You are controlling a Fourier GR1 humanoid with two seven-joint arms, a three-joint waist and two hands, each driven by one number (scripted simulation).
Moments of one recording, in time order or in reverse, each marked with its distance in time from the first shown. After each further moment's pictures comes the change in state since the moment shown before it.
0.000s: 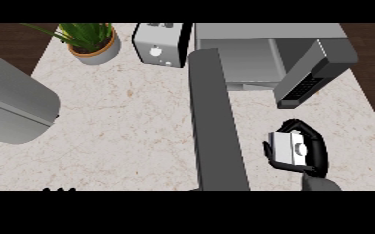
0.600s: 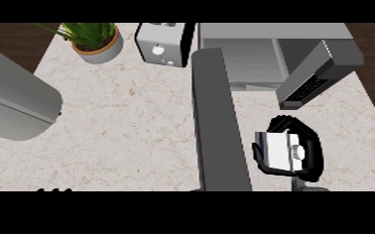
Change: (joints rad) left arm -0.001 0.010 0.020 0.010 0.033 0.002 -0.003; right arm 0.104 0.087 0.123 -0.365 -0.083 0.008 0.229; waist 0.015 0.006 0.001
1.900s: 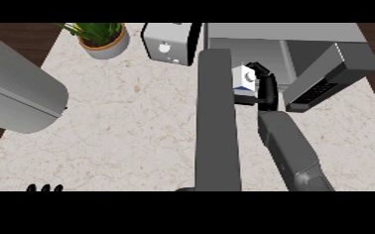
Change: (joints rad) left arm -0.045 0.040 0.088 0.051 0.059 -0.059 0.000; right arm -0.707 -0.029 -0.108 0.898 0.048 -0.366 -0.068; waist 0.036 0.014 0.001
